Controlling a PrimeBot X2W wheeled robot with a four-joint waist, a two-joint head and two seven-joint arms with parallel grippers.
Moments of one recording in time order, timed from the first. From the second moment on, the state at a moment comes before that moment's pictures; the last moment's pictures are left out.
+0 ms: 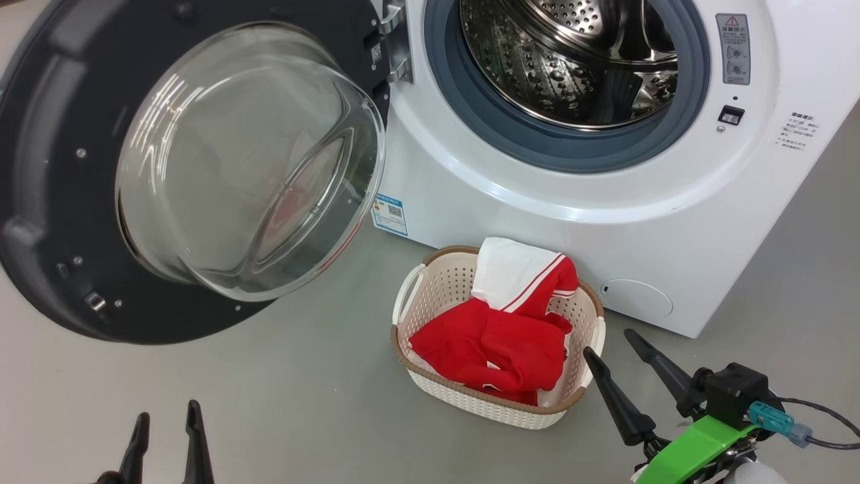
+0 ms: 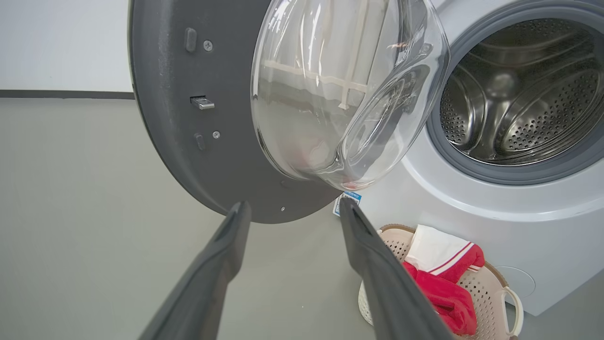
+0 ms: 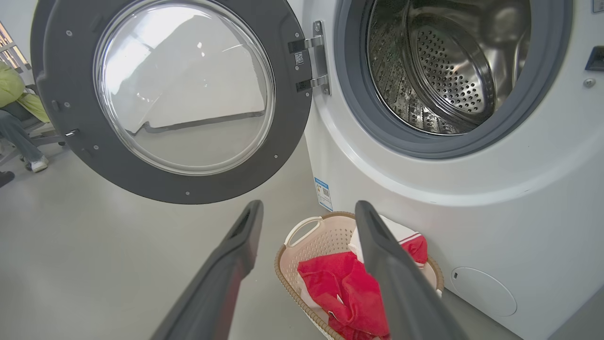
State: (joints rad) left arm 0.06 0.04 0.03 0.20 -0.31 -0.05 -0.25; right arm -0.14 -0.30 0.34 0.25 0.45 0.13 -0.25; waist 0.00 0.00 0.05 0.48
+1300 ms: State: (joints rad) left arm -0.76 0.48 0.45 0.80 -1.08 -0.13 0.26; right arm -0.14 -0.32 0.28 0.23 0.47 0.13 -0.25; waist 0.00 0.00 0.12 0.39
